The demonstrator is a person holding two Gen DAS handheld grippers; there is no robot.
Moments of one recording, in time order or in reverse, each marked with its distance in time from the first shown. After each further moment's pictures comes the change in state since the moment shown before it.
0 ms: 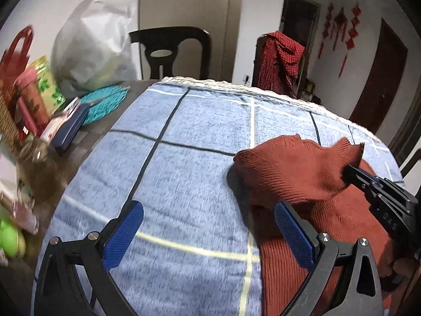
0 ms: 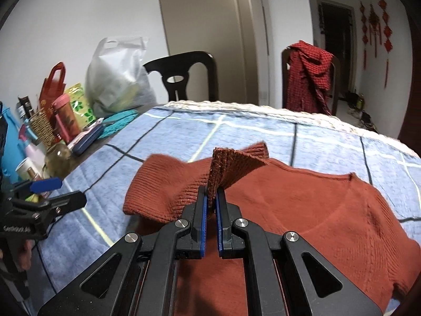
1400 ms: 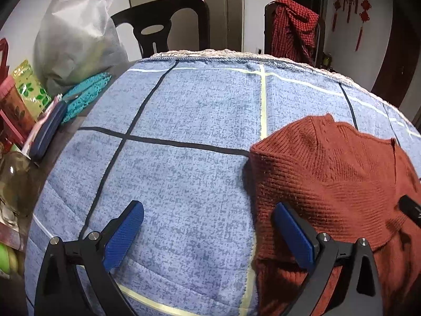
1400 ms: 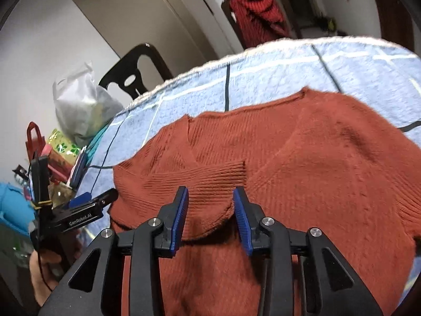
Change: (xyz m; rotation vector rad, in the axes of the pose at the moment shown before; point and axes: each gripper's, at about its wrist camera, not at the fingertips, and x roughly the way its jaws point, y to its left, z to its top) left arm 0.090 -0.033 0.015 0.025 0.141 0.111; right arm 0.019 -0.106 -0.024 0.423 0.184 0.086
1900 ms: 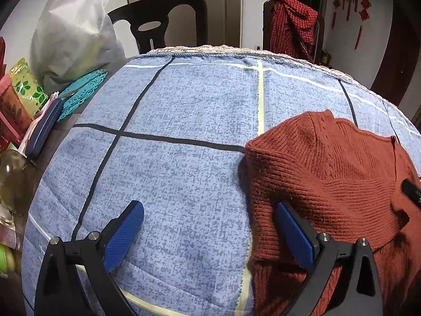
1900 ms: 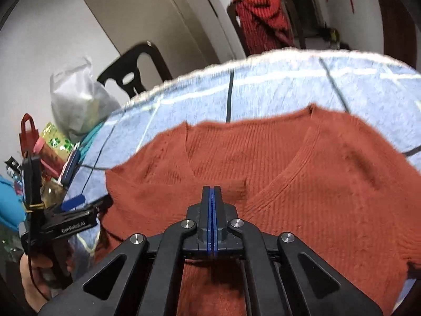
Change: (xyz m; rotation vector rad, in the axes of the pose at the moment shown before) left arm 0.006 -0.002 -0.002 0.010 0.014 -0.001; right arm -0.010 0.007 0.005 -0.092 -0.092 -0.054
